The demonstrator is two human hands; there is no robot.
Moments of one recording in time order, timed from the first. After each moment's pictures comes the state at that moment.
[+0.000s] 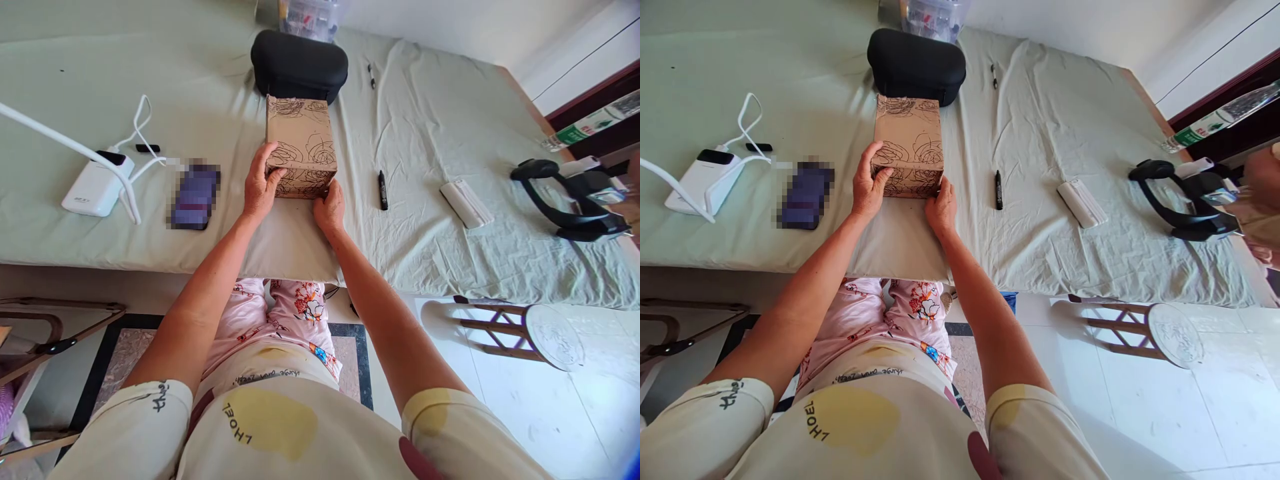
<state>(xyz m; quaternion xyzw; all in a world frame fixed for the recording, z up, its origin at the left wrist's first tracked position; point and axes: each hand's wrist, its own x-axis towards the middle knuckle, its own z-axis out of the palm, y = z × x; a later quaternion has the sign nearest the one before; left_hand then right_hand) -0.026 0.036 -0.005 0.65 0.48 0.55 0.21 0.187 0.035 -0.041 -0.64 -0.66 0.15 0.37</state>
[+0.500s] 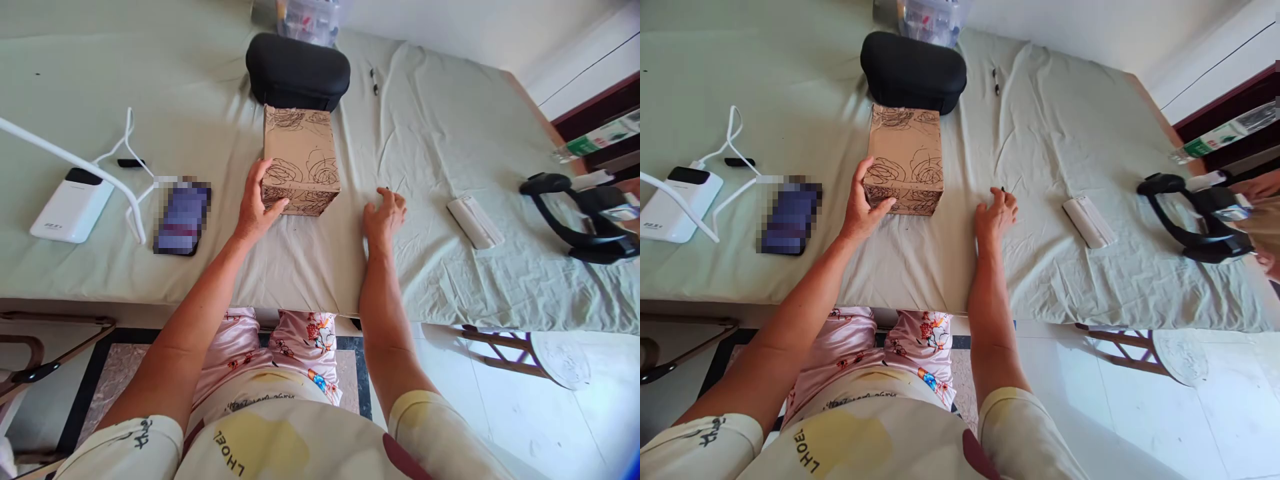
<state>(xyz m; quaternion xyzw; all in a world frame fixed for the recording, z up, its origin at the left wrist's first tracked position) -0.023 0.037 -0.009 0.68 0.46 0.53 0.20 0.296 0.064 -0.021 -0.75 -0.52 0.02 0.40</state>
